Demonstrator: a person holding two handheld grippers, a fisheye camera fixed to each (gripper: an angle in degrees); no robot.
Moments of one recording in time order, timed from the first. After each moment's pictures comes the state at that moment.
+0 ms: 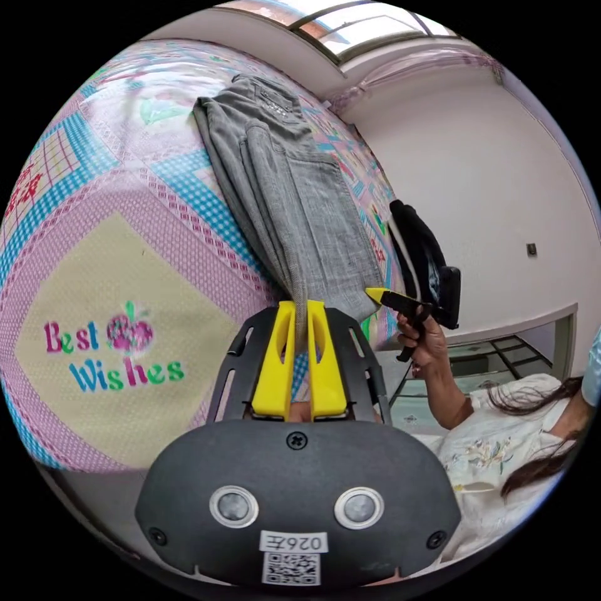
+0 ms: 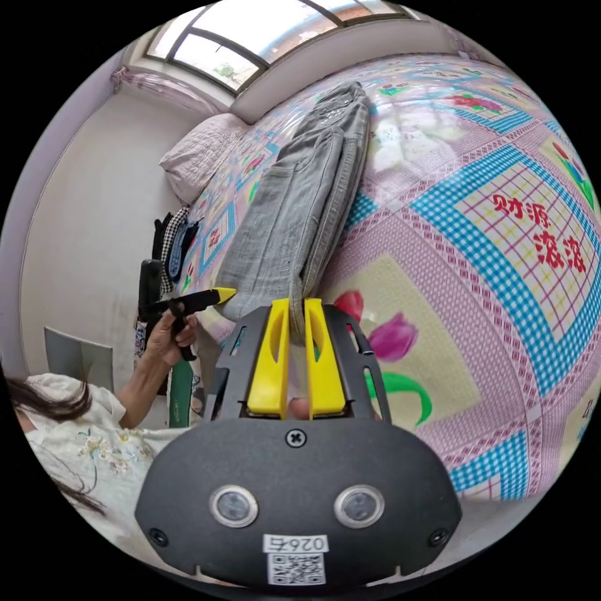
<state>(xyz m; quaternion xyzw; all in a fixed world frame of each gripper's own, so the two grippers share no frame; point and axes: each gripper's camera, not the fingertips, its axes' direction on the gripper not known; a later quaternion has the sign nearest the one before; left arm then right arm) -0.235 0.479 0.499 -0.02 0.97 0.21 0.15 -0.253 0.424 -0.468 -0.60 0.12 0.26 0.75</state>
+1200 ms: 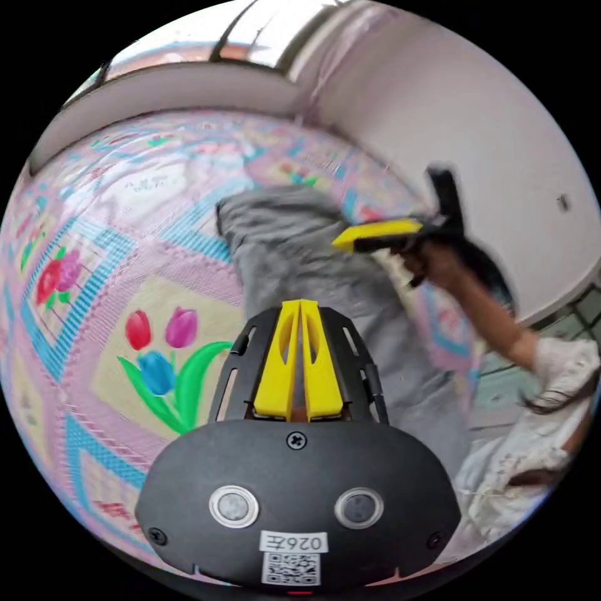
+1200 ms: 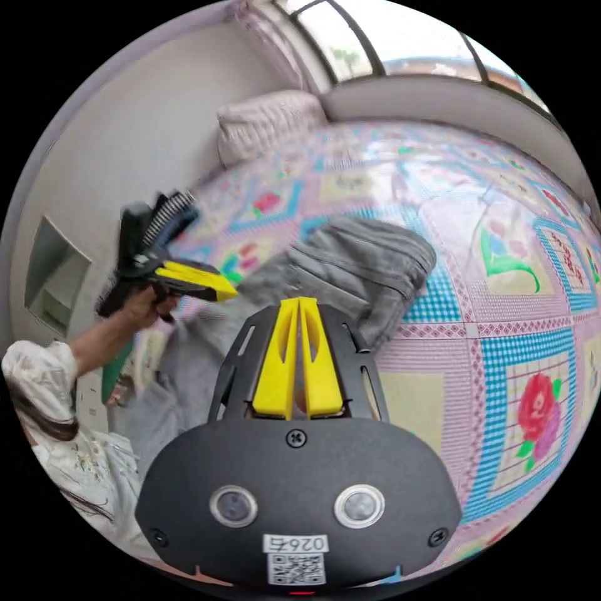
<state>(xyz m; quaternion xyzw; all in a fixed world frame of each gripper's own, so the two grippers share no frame) -0.222 0.281 0.383 0.17 0.93 0.23 0.25 -0.040 0.439 -0.148 -0.61 -0.04 0.05 0.79</state>
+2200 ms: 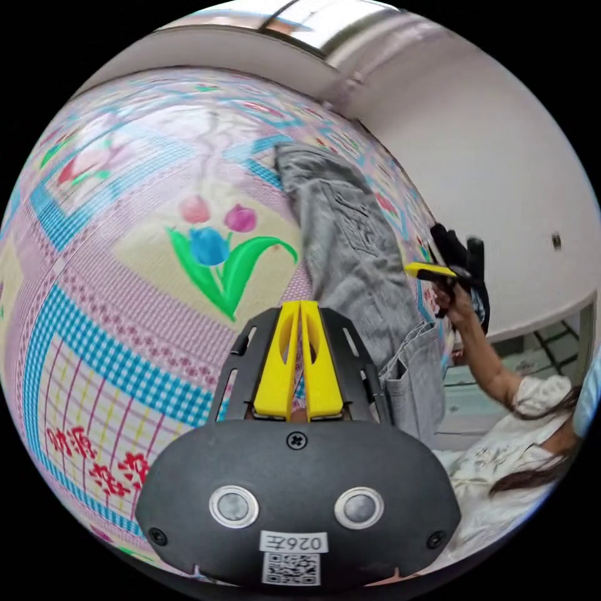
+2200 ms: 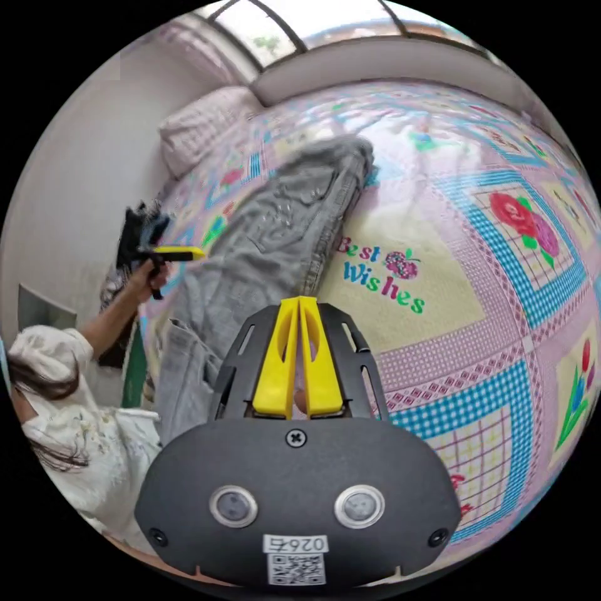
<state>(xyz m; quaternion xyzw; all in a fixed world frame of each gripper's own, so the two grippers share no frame) -0.171 0.300 0.537 0.07 0.95 0.24 0.20 -0.050 0.345 -0.263 -0.67 0.08 0.11 0.73</state>
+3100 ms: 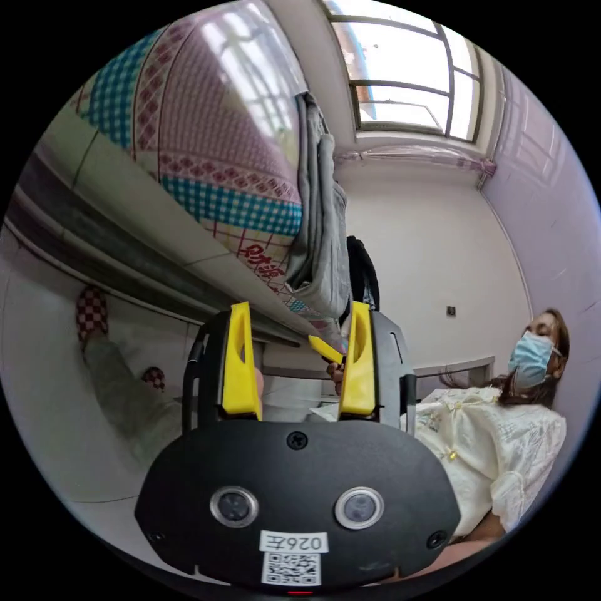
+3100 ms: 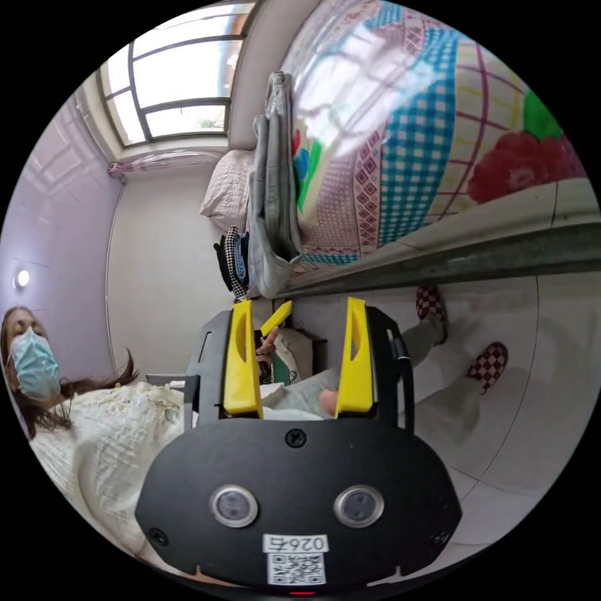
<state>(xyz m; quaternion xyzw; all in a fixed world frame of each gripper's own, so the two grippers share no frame) -0.158 0.640 0.693 -0.19 0.98 0.05 -0.04 -0.211 0.211 -0.697 -0.49 0.04 0.50 0.71</state>
